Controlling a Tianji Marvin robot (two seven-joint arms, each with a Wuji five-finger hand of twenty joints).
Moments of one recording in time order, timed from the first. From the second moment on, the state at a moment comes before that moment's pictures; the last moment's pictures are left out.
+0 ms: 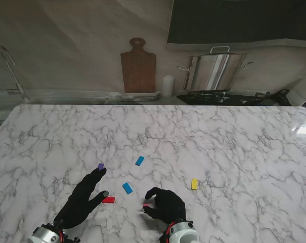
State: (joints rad) left arm 2.26 -1.12 -1.51 -2.02 0.46 -0.22 0.05; right arm -1.77 -1.23 0.83 -1.61 -0.58 0.32 -0.49; left_hand 0.86 0.13 -0.01 -0.02 0.16 0.16 0.00 0.23 0.12 0.14 -0.02 0.10 0.02 0.25 -0.02 0.09 -0.07 0.30 0.00 0.19; right_hand 0.43 -0.76 0.98 -0.15 0.67 -0.19 0.74 0.48 0.90 -0.12 1.09 0.90 0.80 0.01 1.30 0.70 0.68 0.10 1.76 1.00
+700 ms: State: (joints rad) left arm 2.26 -1.12 -1.51 -2.02 0.46 -0.21 0.05; right arm -1.88 -1.16 1.10 -1.81 -0.83 0.40 -0.31; left_hand 0.86 0.13 -0.01 -0.02 0.16 0.16 0.00 0.23 0.12 0.14 -0.02 0.10 0.02 0.25 -0.02 0.09 -0.07 0.30 0.00 0.19; right_hand 0.39 -0.57 0.90 -0.12 0.64 -0.17 0.65 0.50 0.82 -0.05 0.63 0.50 0.74 0.01 0.62 0.44 0.36 0.23 1.36 0.78
